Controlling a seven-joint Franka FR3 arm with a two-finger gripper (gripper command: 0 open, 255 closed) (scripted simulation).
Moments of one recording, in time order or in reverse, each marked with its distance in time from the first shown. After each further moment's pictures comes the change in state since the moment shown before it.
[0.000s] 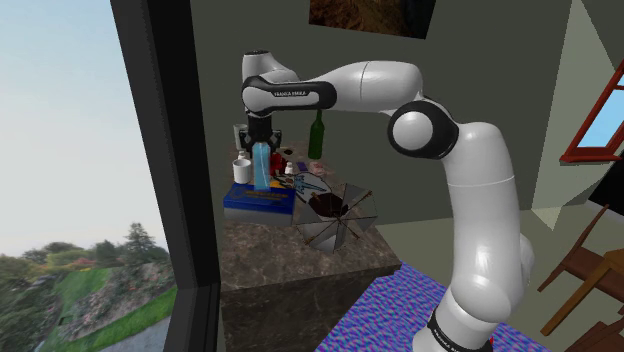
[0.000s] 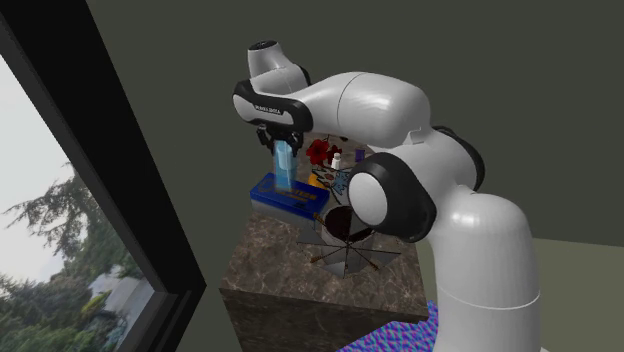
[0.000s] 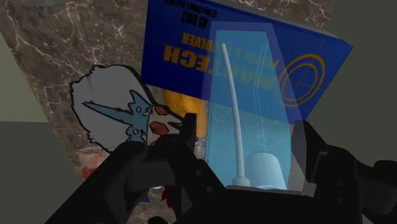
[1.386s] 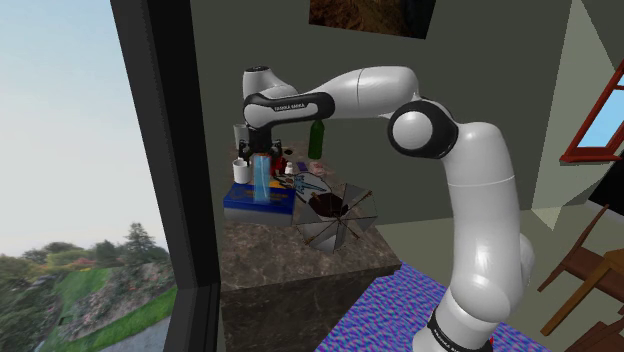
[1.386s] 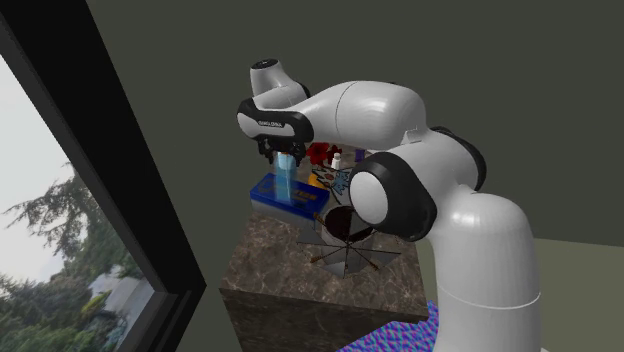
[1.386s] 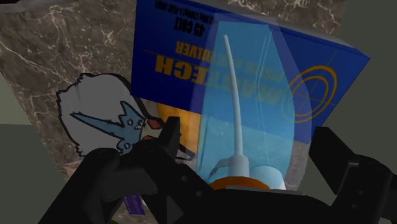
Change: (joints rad) arm -0.009 0.000 -0.003 -0.106 -0.007 0.105 0.020
